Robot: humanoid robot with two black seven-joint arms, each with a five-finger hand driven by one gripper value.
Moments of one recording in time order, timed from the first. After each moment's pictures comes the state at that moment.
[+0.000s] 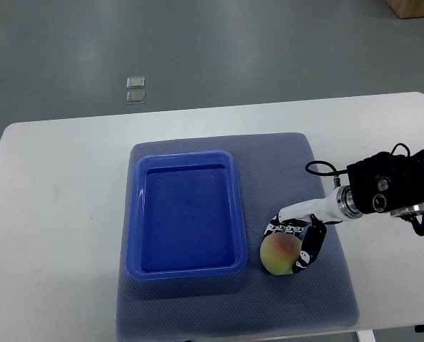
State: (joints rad) left arm -0.01 0.00 -0.07 -0.27 0.01 -0.02 0.17; right arm 1.64 -0.41 -0.96 1.57 -0.35 0.02 0.18
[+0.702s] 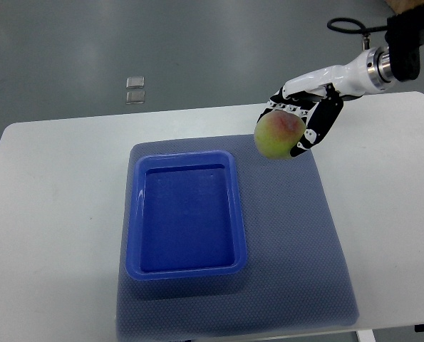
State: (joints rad) left arm -0.01 0.00 -0.07 -0.27 0.01 -0.02 0.17; right arm 2.07 -0.60 -0.82 1.43 -0.35 0.36 0.17
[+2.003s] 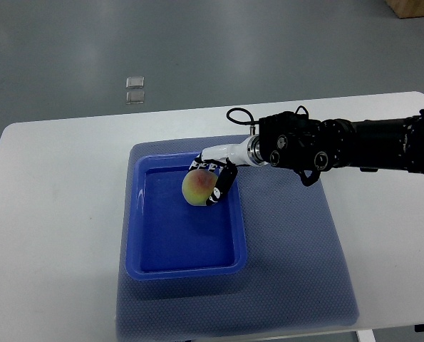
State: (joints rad) left arm -0.01 0.00 -0.07 -0.27 0.01 -0.02 0.17; right arm 1.46 0.00 -0.68 0.84 -0.33 0.13 0.15
